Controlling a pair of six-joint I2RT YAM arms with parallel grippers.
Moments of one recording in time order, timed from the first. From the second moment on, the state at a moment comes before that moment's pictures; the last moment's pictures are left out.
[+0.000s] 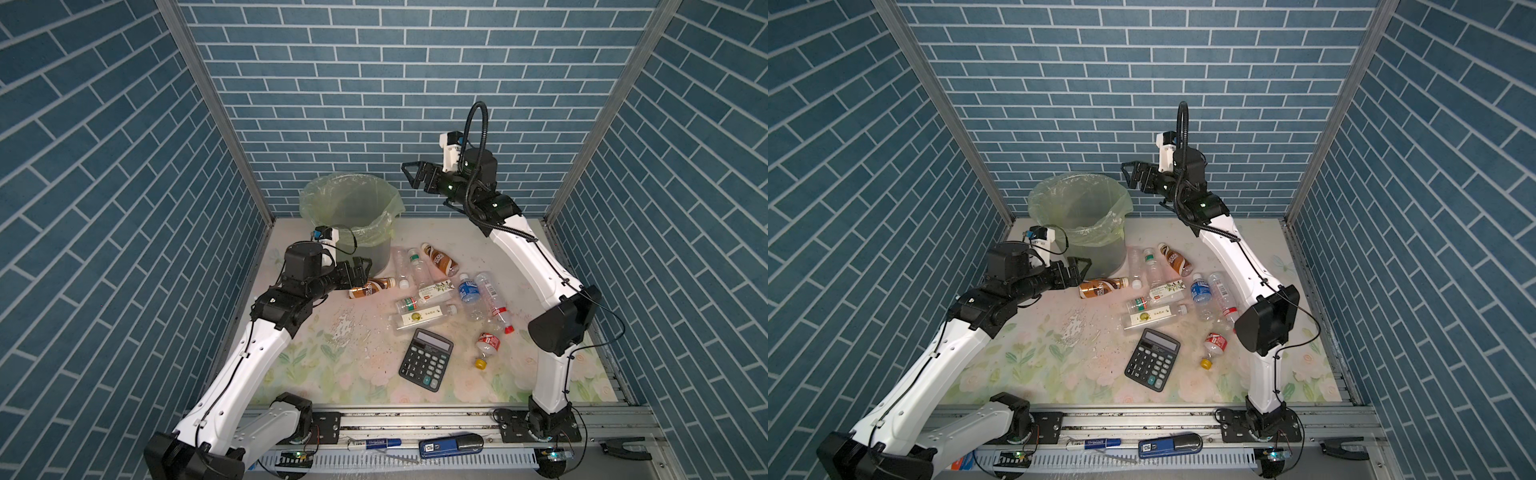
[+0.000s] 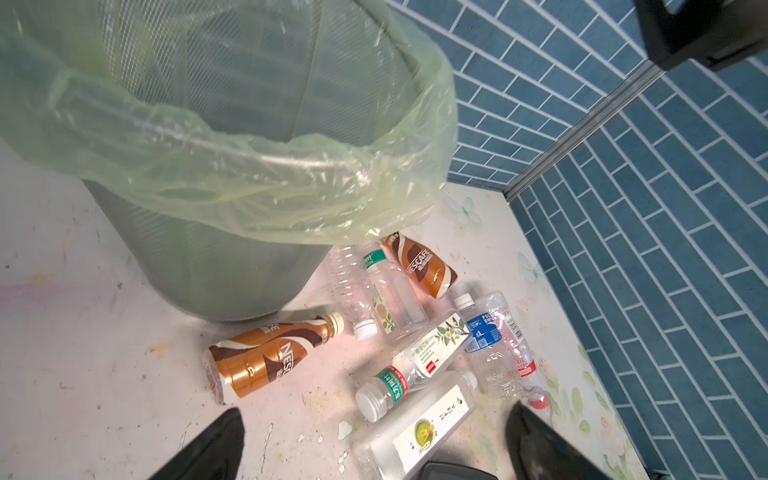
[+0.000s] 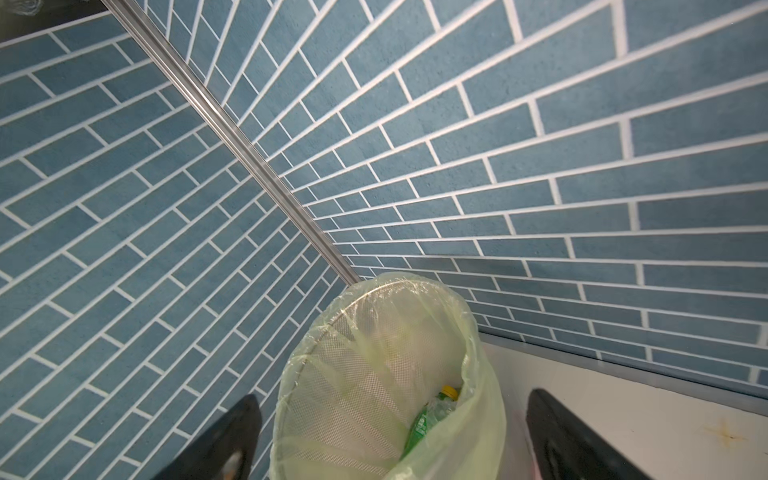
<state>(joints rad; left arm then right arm) -0.32 1.04 1.02 -0.49 0.22 -0.44 0.56 1.90 2.07 -0.28 -0.28 0.48</state>
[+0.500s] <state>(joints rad) -0.29 1.21 0.87 -0.48 0.21 -0.50 0.54 1.48 1.34 -0.19 -0.30 0.39</state>
